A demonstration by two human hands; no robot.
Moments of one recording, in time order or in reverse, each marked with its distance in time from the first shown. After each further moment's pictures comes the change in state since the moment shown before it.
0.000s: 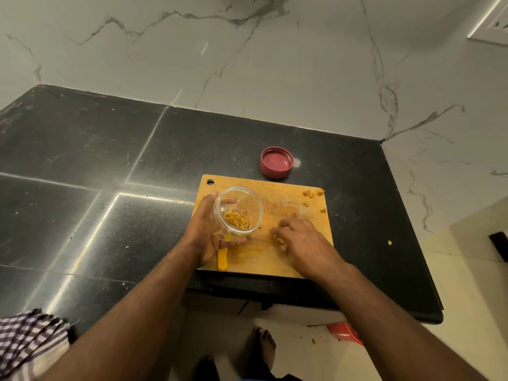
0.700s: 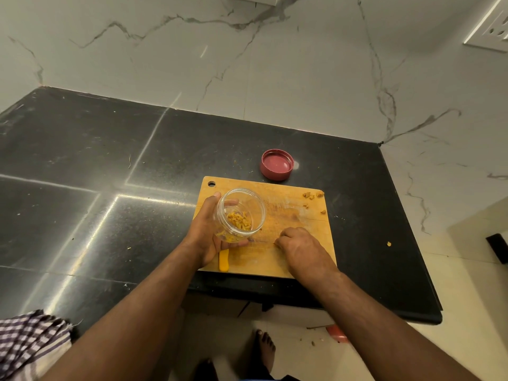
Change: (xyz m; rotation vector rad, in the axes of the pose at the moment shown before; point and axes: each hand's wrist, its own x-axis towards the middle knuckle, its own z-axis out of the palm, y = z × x) left_hand 0.003 -0.001 -0.003 0.003 -0.021 -0.023; right_hand -0.007 -0.011 0.010 -0.132 0.084 -0.059
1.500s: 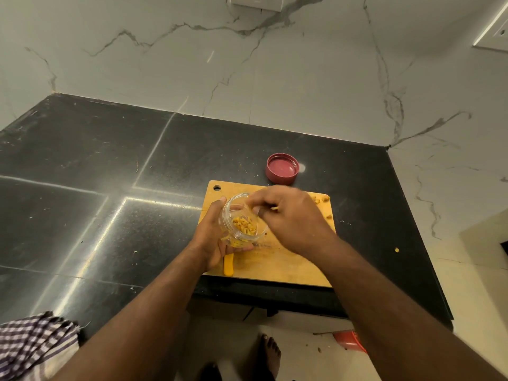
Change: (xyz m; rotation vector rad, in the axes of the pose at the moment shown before) left_hand -0.003 0.003 0.003 -0.007 -0.015 -0.021; right_hand 0.028 -0.056 -0.104 0.667 0.162 0.024
